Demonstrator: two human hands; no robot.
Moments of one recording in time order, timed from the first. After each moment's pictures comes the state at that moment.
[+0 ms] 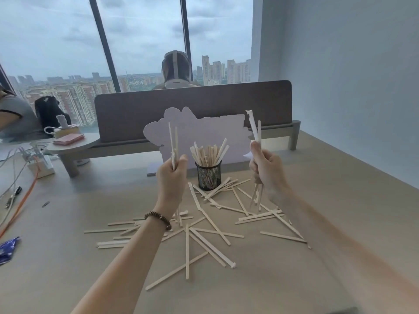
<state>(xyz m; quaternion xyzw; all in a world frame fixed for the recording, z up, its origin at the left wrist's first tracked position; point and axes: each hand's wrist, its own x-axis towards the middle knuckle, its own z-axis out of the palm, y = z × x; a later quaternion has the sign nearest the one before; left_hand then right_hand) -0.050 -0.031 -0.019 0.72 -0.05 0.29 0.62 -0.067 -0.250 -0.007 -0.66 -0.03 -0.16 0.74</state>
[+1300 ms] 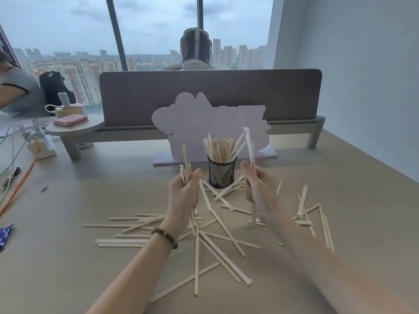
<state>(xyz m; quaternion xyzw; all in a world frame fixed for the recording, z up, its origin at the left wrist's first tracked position) -0.038 -0.018 -0.071 0.67 -0.02 0.16 0.73 -0.040 -0.198 -0.059 -0.67 -0.06 -0.13 0.73</state>
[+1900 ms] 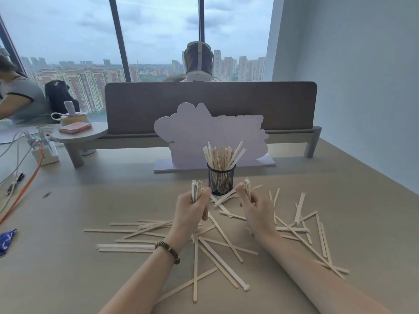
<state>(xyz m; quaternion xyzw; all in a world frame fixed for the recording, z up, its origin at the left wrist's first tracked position) -0.050 -0.028 -0.088 0.74 -0.05 0.15 0.66 -0.053 -0.201 -0.095 -0.80 -0.05 -0.26 0.54</state>
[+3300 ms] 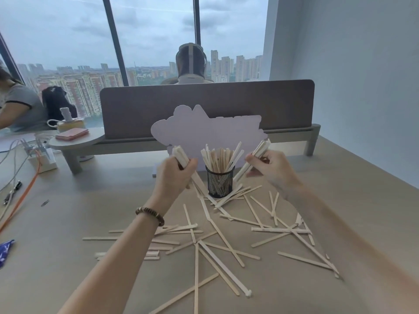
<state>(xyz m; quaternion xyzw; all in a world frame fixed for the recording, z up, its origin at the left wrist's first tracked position) -0.011 0.004 -0.007 0.85 -0.06 0.27 0.45 -0.012 -0.243 -0.002 -0.78 -0.07 -0.14 0.61</state>
